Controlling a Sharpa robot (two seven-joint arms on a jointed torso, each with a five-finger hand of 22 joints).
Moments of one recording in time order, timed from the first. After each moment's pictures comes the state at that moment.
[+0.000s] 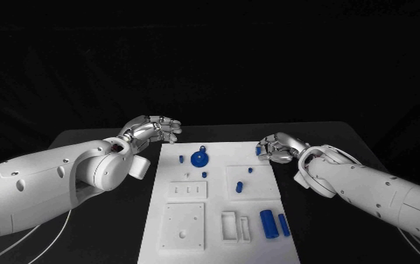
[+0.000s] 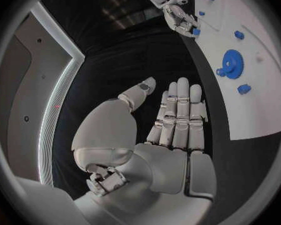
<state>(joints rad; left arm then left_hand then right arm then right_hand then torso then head) 1.45 -0.85 -0.15 1.41 -0.08 -0.22 0.29 1.08 -0.10 0.57 -0.25 0.10 0.78 0.18 0.43 0.39 1.16 0.12 0.14 0.16 1.01 0.05 0.64 0.53 0.04 0.82 -0.05 0.52 1.31 1.20 -0.67 0.05 1.02 -1.15 -0.29 0.17 1.07 -0.07 0.62 -0.28 0.09 0.85 0.13 0.28 0.42 1.05 0.04 1.20 1.13 1.29 -0.08 1.24 1.04 0.18 1.20 -0.05 0.89 1.31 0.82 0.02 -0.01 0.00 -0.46</state>
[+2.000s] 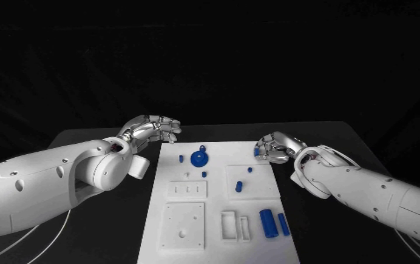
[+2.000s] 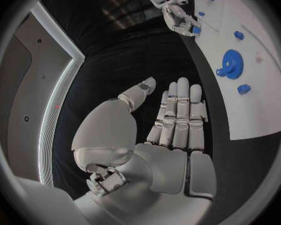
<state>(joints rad) 1.45 -0.85 -0.15 1.41 -0.08 -0.22 0.29 1.08 -0.10 0.57 -0.26 0.10 0.78 0.18 0.43 0.39 1.16 0.12 0.13 0.16 1.01 0.05 0.64 0.53 0.04 0.82 -0.05 0.52 1.31 1.20 -0.67 0.05 1.07 -1.23 -0.37 0.11 1.03 -0.08 0.71 -0.26 0.05 0.98 0.04 0.34 0.44 1.10 -0.03 1.23 1.15 1.30 -0.13 1.23 1.05 0.23 1.22 -0.06 0.91 1.31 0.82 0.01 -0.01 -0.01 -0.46</state>
